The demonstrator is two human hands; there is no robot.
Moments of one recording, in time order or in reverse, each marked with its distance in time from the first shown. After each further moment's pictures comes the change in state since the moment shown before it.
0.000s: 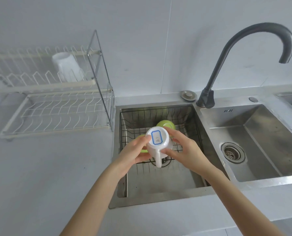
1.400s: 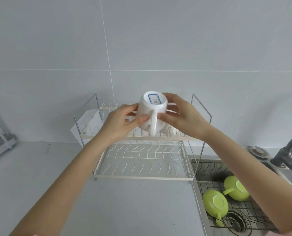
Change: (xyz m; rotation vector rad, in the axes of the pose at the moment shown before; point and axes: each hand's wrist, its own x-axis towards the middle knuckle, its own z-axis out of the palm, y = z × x) left_hand -0.108 0.160 -0.324 0.692 0.479 0.669; right_hand 0.165 -0.328 0.122 0.110 0.040 -0.394
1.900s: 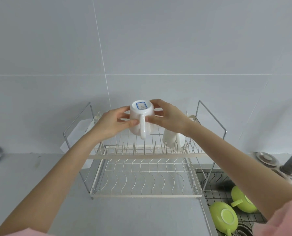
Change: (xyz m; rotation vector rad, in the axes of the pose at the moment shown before) left_hand 0.075 -0.056 -0.019 -0.005 -0.119 -0.085; right_hand 0.092 0.034 0.022 -0.098 -0.077 0.145
